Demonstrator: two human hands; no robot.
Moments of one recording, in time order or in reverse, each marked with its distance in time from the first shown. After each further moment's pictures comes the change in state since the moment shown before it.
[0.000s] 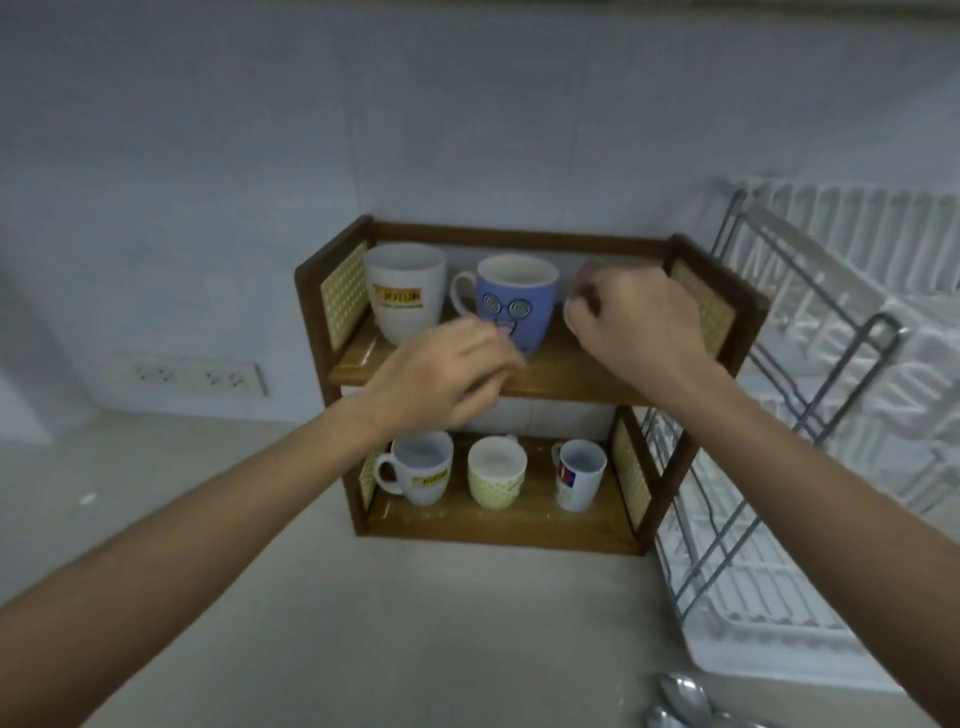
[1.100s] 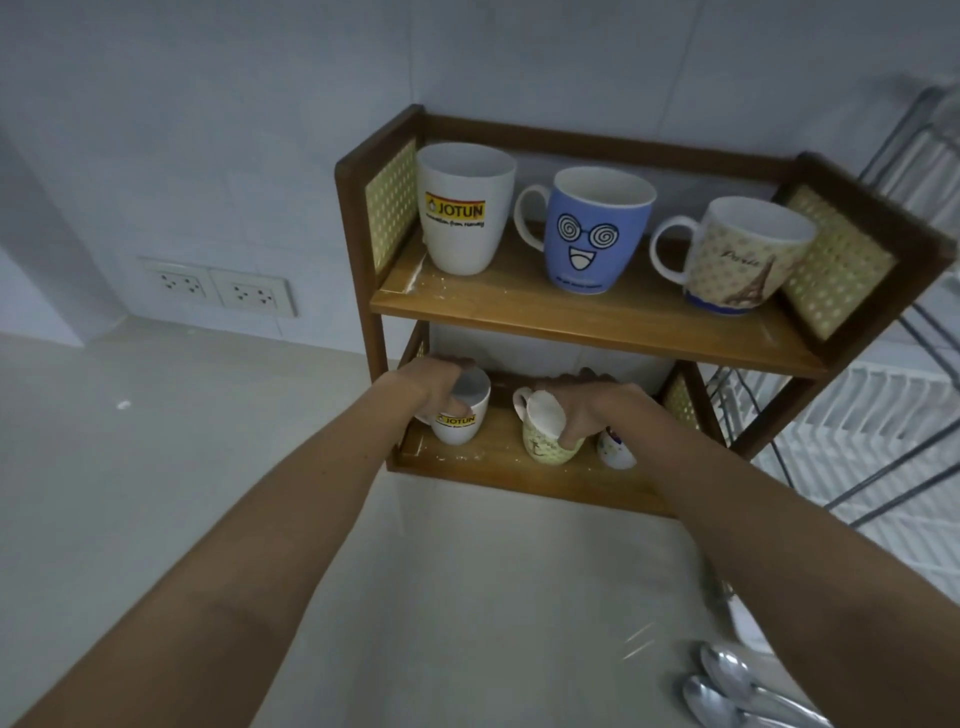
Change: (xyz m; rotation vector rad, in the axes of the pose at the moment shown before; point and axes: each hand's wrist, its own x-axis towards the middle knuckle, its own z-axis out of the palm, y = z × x) left_hand -0.105 -0.067 0.108 -0.116 -0.972 -0.916; right_hand -0.038 -0.004 0.192 -0.190 -1.204 -0.133
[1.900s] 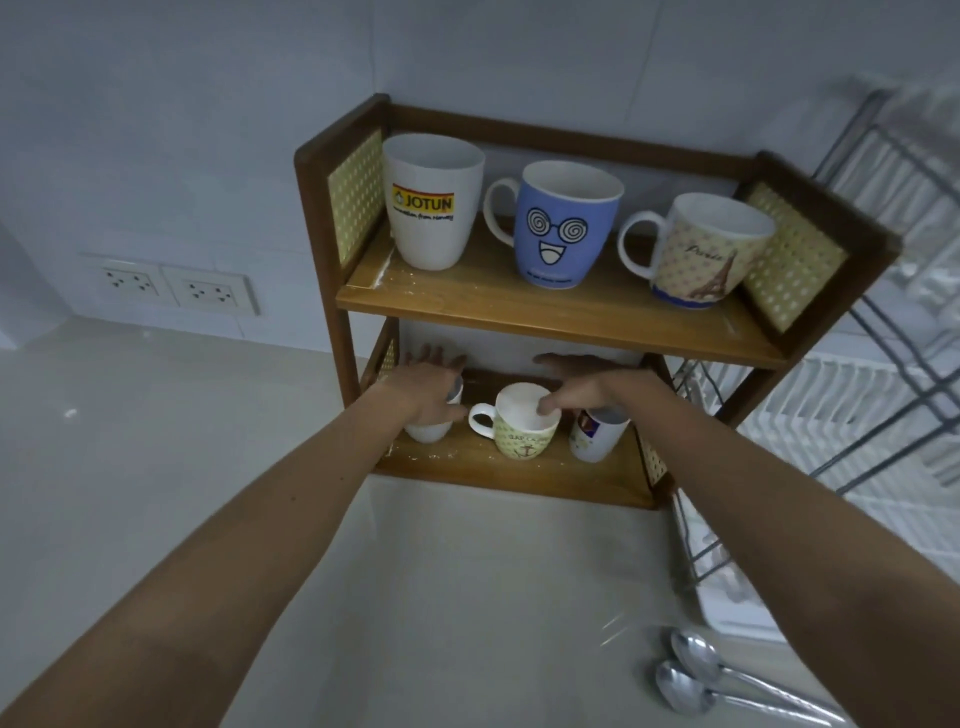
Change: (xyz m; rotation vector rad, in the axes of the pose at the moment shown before) left_hand 0.001 0.024 0.007 0.090 0.004 0.051; right_hand -0.005 0.039 -0.002 0.444 -0.025 0.067
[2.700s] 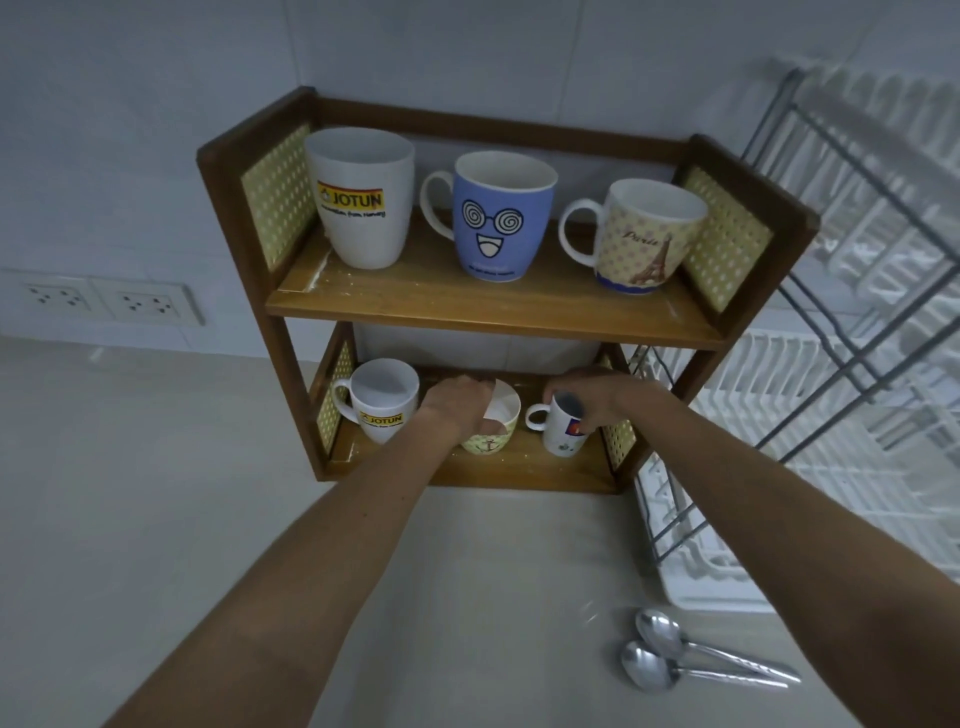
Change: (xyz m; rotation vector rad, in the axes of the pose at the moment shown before) left_hand 0.028 0.086 0.017 0.002 0.085 0.087; right_hand -0.018 0.066 0.011 -0.257 0.054 -0.060
